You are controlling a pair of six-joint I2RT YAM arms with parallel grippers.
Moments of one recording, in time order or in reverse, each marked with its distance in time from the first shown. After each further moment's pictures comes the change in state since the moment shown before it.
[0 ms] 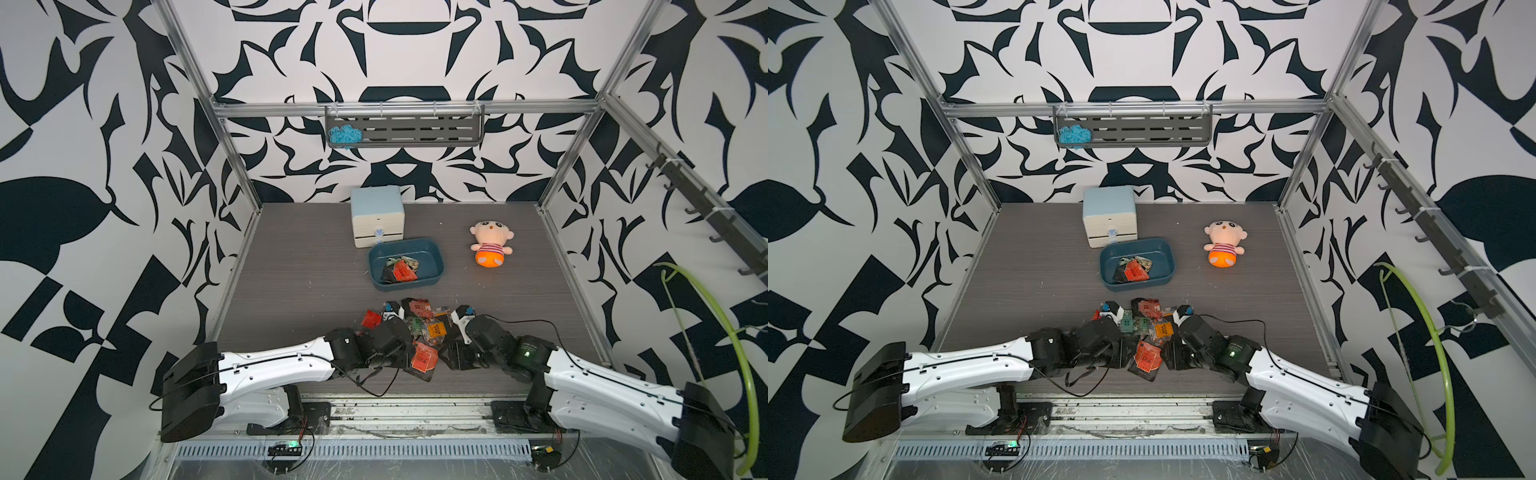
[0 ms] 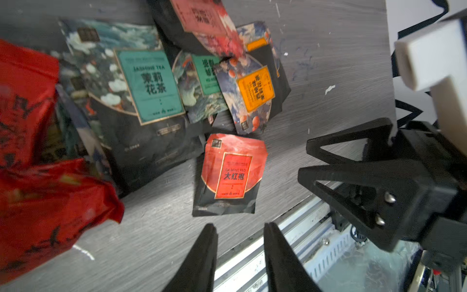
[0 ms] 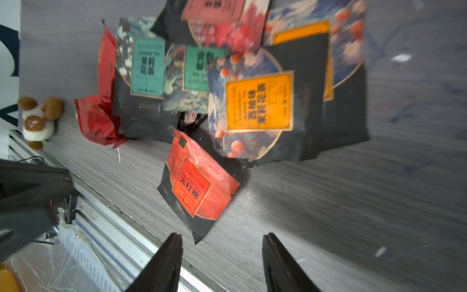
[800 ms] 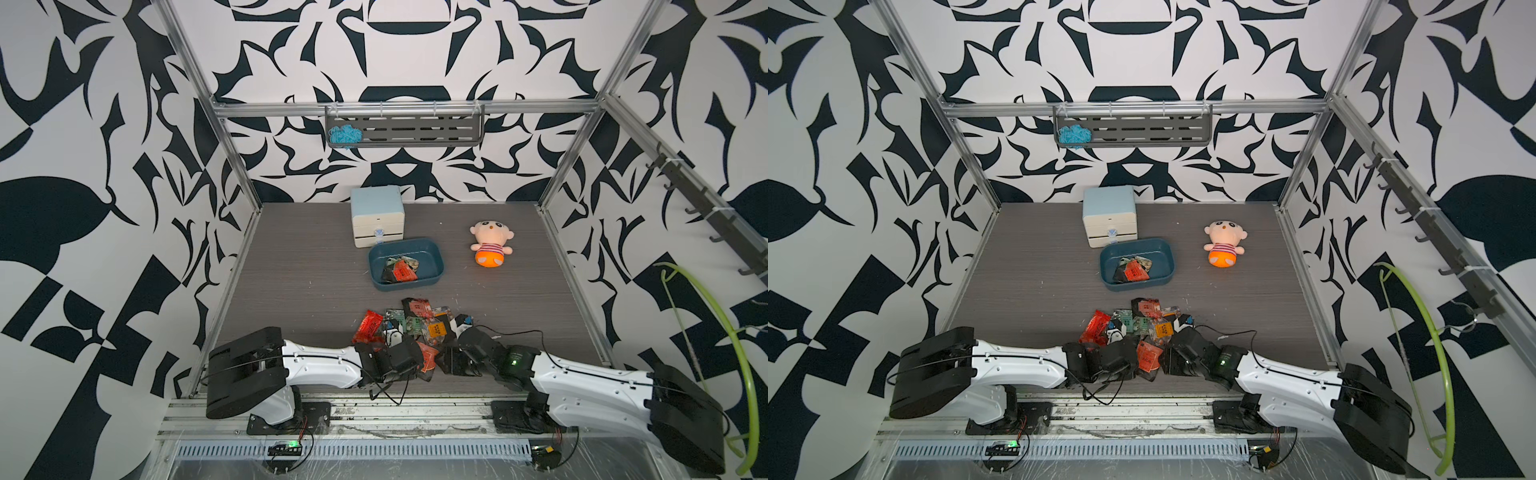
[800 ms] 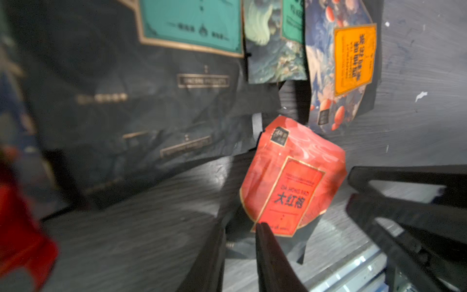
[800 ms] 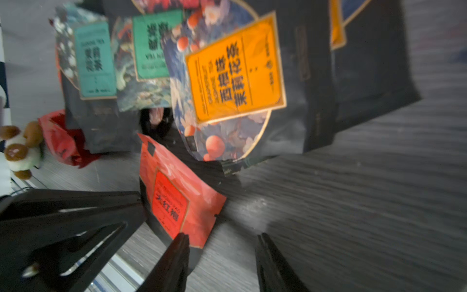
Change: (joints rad) left arm -0.074 0.265 -0.083 0.233 -0.076 -0.229; right arm 0.070 0.108 -0.140 0.260 0.043 0.201
